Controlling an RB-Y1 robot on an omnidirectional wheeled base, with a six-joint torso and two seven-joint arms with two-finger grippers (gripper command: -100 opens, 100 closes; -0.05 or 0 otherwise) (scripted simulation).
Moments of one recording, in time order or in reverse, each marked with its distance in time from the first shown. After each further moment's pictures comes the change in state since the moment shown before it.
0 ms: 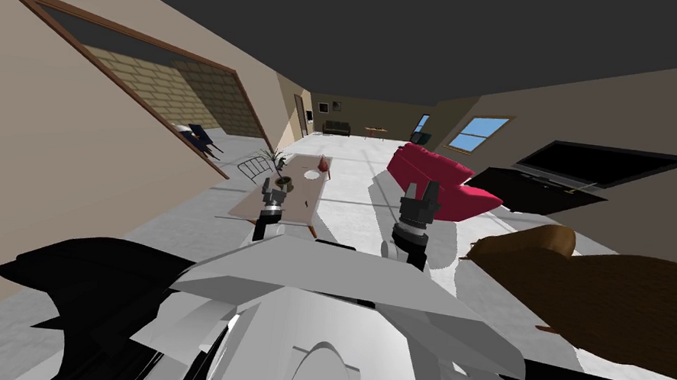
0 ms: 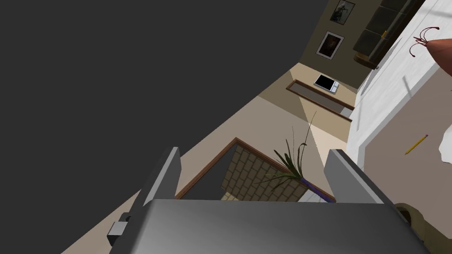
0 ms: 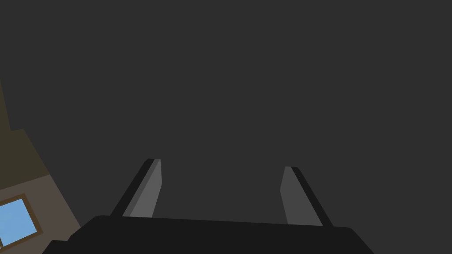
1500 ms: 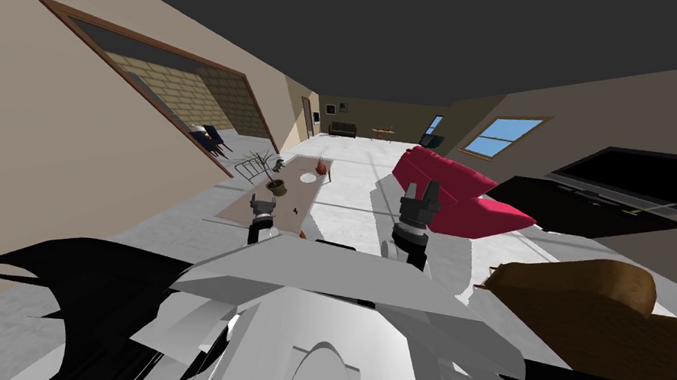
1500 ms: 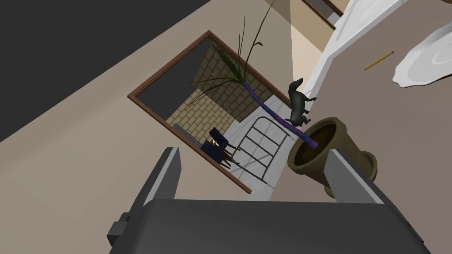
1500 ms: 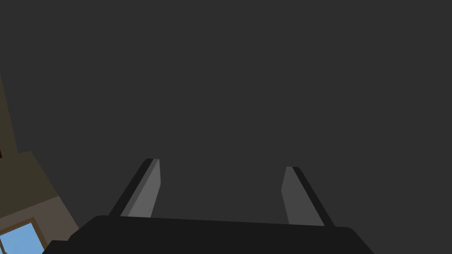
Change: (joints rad) left arm -0.098 0.019 0.156 0.409 0.220 0.002 0.160; right arm 0.000 0.000 0.000 0.000 0.000 0.000 0.000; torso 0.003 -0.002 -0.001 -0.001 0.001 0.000
